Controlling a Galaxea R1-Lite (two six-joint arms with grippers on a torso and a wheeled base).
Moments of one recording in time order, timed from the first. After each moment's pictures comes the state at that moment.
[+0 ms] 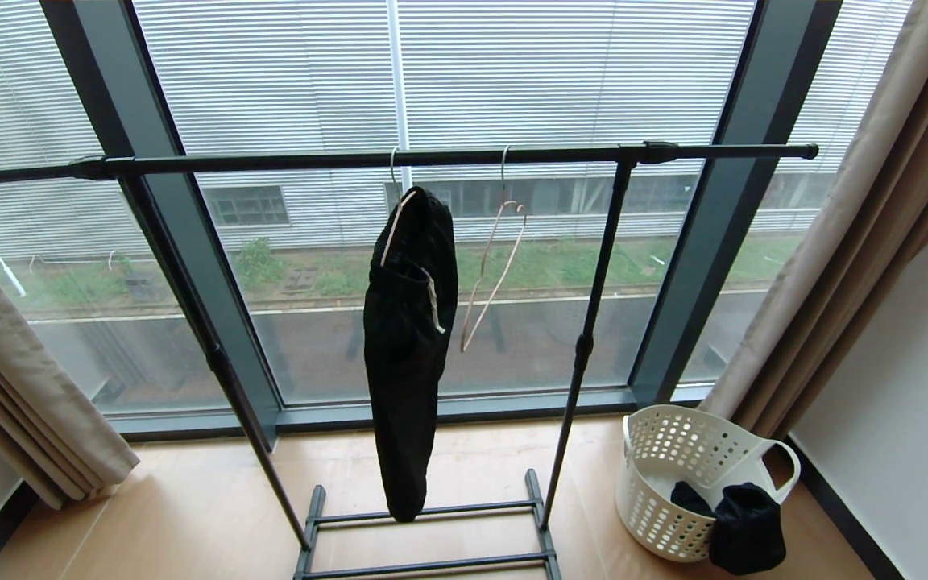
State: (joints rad) left arm 0.02 0.13 -0.01 0.03 -0.05 0.03; right arm 0.13 0.18 0.00 0.01 -0.11 -0.02
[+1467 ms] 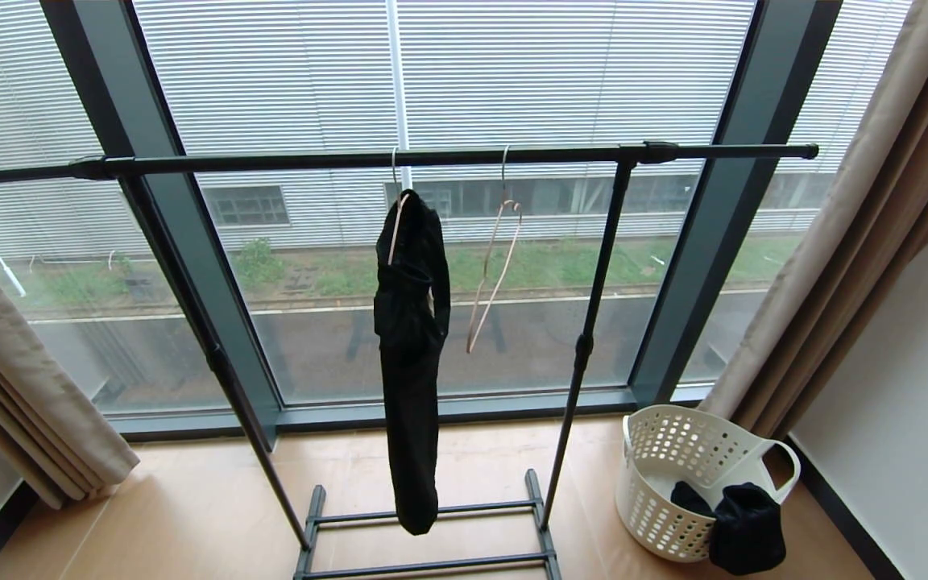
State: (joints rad) left arm 0.00 0.00 -0.01 0.02 -0.10 0.07; right arm 0.00 0.00 0.00 -0.01 -0.02 -0.02
